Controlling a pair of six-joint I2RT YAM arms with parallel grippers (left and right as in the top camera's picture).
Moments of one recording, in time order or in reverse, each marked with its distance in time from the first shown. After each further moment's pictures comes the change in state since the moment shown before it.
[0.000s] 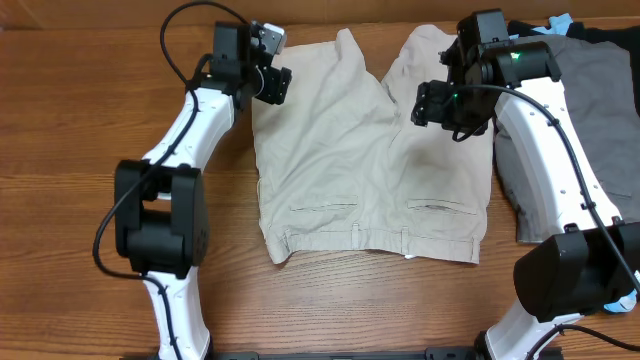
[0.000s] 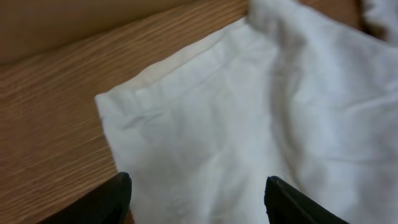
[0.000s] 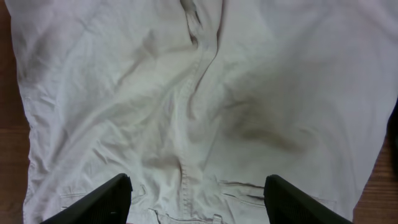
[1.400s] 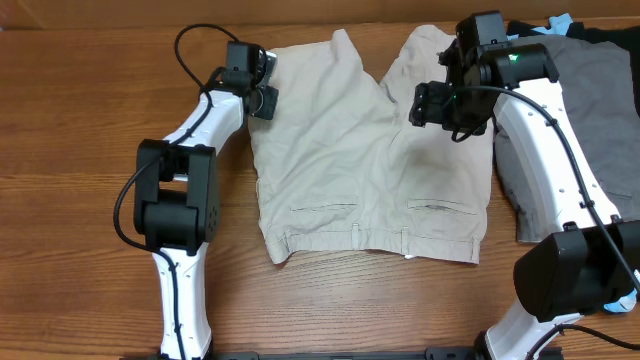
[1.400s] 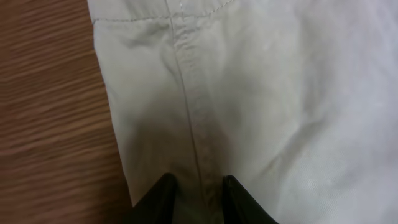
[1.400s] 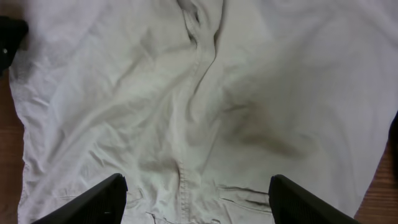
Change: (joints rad) left arm 0.018 0.182 0.065 -0.106 -0.223 -0.057; right arm 0.000 0.000 -0.019 0.029 0.000 -0.011
